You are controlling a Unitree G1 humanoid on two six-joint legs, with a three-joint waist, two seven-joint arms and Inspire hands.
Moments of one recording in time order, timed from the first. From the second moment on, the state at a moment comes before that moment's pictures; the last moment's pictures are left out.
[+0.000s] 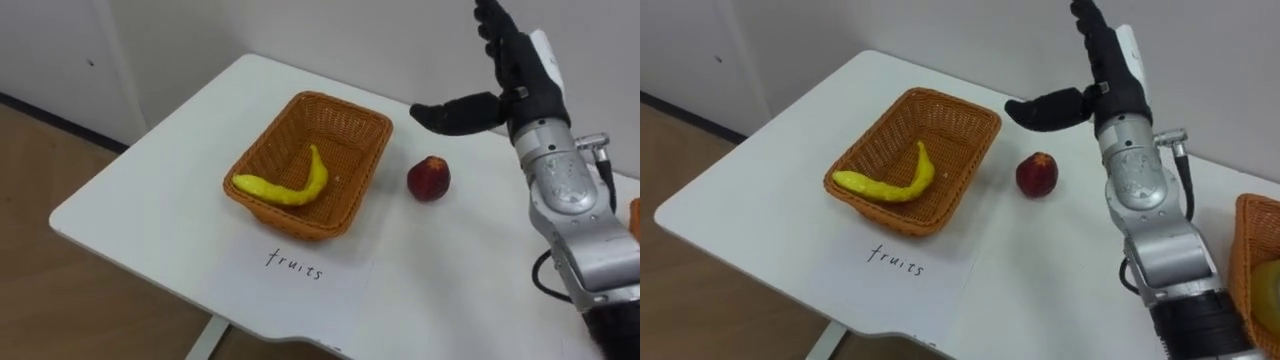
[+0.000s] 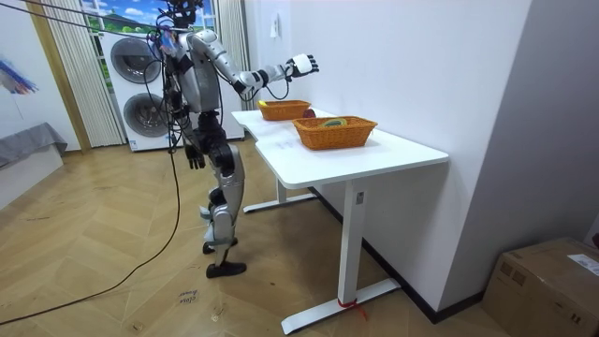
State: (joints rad) left arm 0.33 0.23 0.11 0.92 0.27 0.16 0.10; right arm -0.33 -0.45 0.13 0.11 0.09 0.12 -0.19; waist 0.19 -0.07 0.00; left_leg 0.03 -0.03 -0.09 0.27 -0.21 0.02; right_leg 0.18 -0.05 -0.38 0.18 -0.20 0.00
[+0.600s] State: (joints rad) left arm 0.33 0.22 0.09 0.90 0.27 0.17 0.07; right arm -0.32 -0.45 0.13 0.22 0.19 0.11 -0.24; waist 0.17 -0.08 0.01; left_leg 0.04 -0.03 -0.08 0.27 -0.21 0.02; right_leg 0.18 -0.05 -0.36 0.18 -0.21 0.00
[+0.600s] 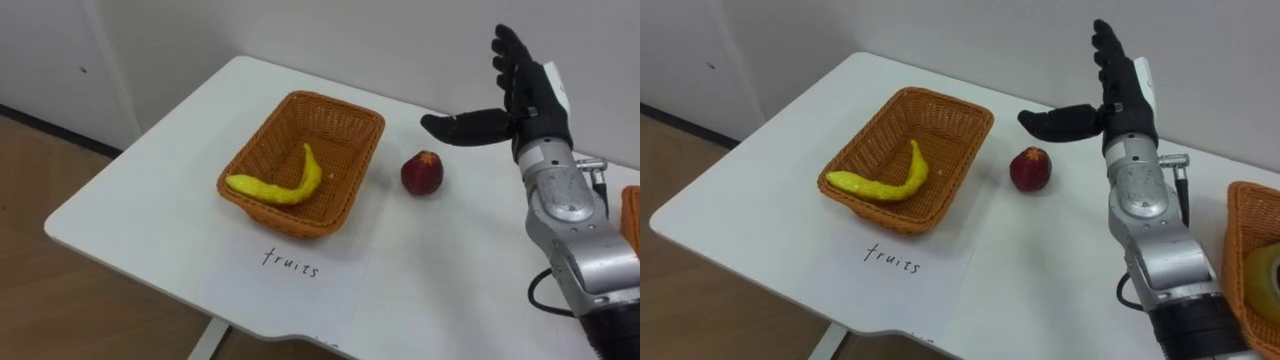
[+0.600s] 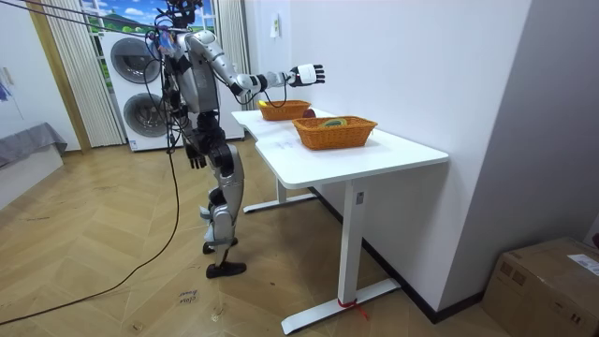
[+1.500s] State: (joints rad) left arm 0.37 0.22 0.10 0.91 0.27 0.18 0.06; right arm -0.29 -0.45 0.13 0.36 0.20 0.10 -0.24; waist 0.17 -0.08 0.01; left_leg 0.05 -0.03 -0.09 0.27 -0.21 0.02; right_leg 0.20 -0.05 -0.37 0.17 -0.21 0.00
